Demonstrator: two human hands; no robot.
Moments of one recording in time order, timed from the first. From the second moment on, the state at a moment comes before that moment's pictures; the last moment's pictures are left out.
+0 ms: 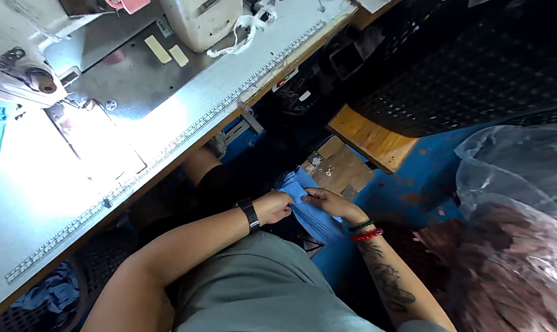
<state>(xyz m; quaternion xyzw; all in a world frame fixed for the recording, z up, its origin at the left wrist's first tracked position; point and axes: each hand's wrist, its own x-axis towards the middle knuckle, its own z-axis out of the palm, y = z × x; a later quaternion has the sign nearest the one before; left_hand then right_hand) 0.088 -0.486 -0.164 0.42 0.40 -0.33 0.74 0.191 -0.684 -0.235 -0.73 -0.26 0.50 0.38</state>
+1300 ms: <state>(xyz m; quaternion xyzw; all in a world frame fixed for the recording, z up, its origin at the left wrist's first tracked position) -0.170 -0.123 -0.011 0.87 0.44 0.17 0.11 0.097 -0.368 -0.036 -0.62 -0.71 0.13 0.30</state>
